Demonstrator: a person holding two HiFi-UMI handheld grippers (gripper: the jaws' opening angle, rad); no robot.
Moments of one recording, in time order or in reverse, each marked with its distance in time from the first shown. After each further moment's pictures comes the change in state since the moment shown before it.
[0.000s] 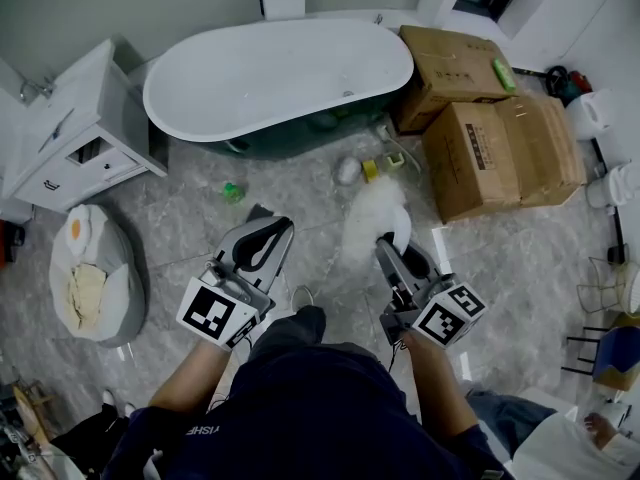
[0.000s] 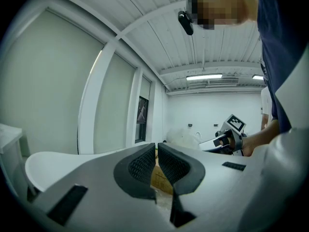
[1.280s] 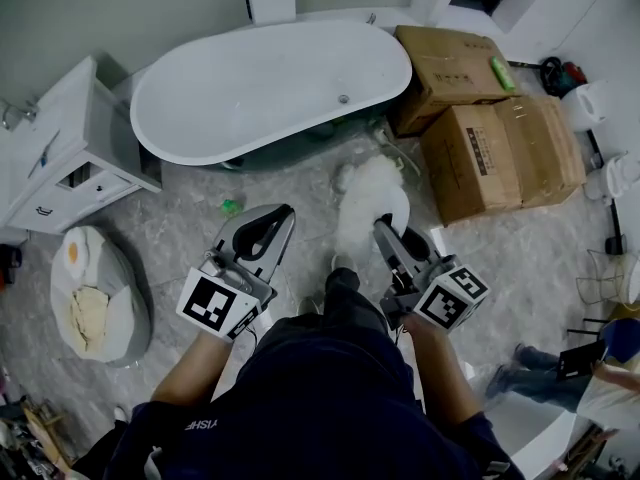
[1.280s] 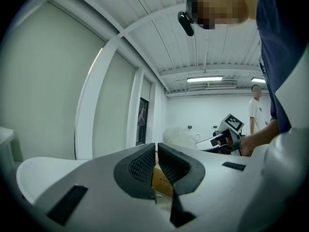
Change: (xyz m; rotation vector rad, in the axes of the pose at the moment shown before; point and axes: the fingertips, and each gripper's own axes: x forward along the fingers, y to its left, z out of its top) left arm 0.058 0.089 0.018 0.003 -0.019 -0.039; right arm 0.098 -0.025 0.050 -0.008 -0.018 -0.017
